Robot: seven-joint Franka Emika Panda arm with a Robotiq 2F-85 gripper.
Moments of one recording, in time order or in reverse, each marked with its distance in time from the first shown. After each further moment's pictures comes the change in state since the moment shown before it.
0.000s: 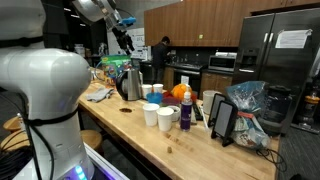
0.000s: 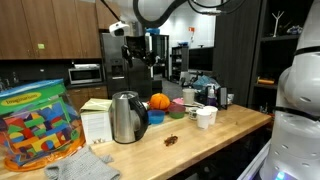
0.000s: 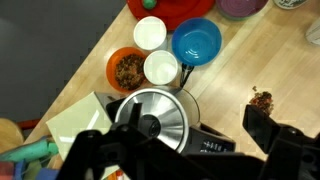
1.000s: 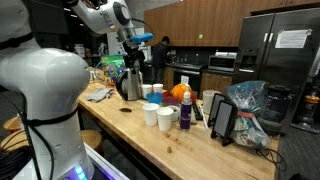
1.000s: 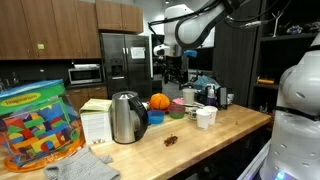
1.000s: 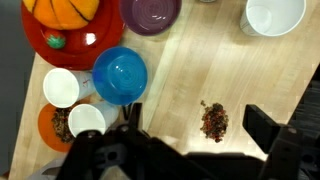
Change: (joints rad) arm -0.058 -0.253 -0.209 -0.461 0.169 0.204 0.006
